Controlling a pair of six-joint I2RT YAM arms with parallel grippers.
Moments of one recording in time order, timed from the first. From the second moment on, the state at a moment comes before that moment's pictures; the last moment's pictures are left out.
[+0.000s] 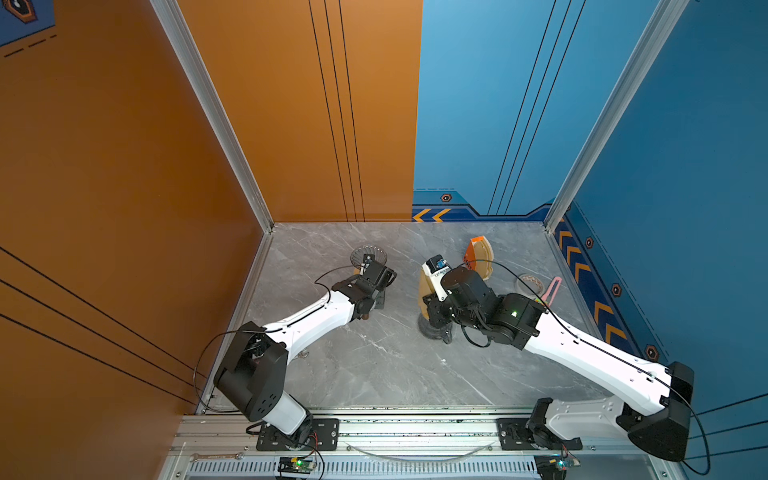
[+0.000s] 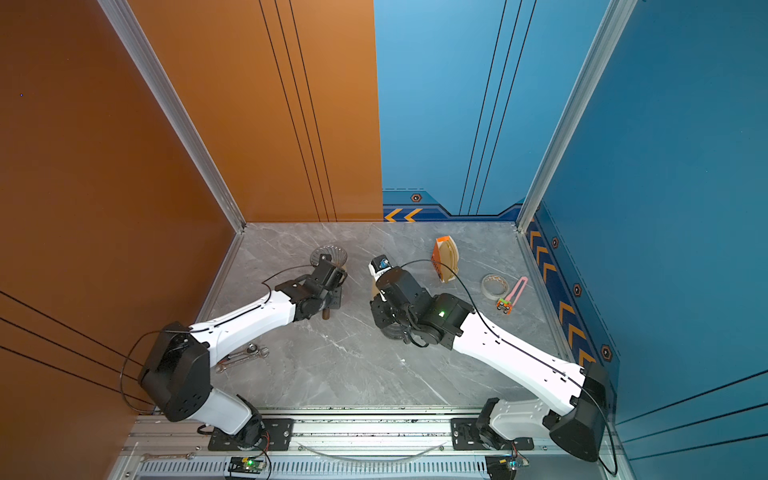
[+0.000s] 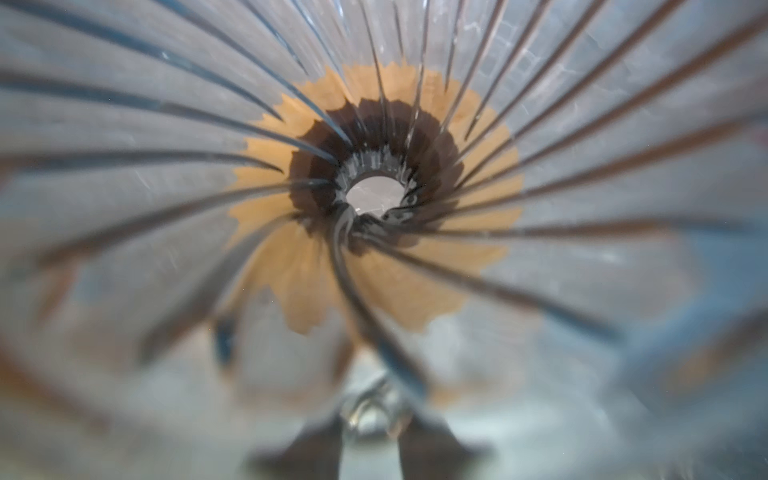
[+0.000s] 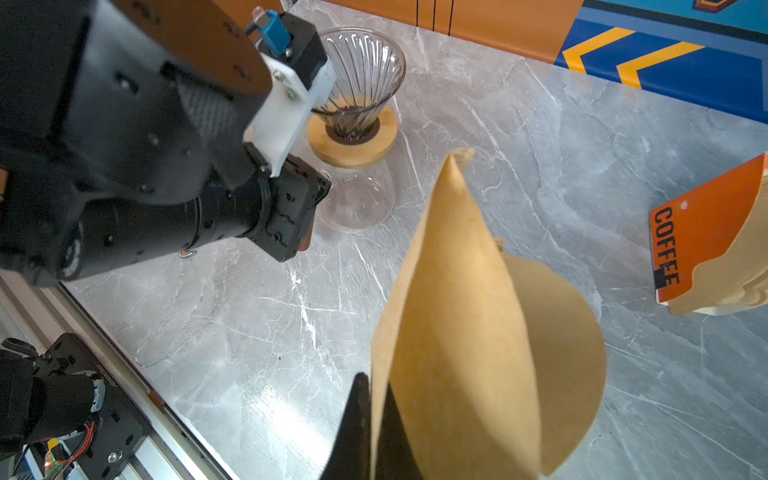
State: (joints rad) left arm -0.63 1.53 1.06 -0.53 -0.43 -0.47; right arm 0.93 1.28 1.24 -0.66 0.19 0.34
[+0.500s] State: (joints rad) left arm -0.80 1.36 0.86 -0.54 -0.50 -0.63; right arm 0.92 1.26 1.24 -0.66 0.19 0.34
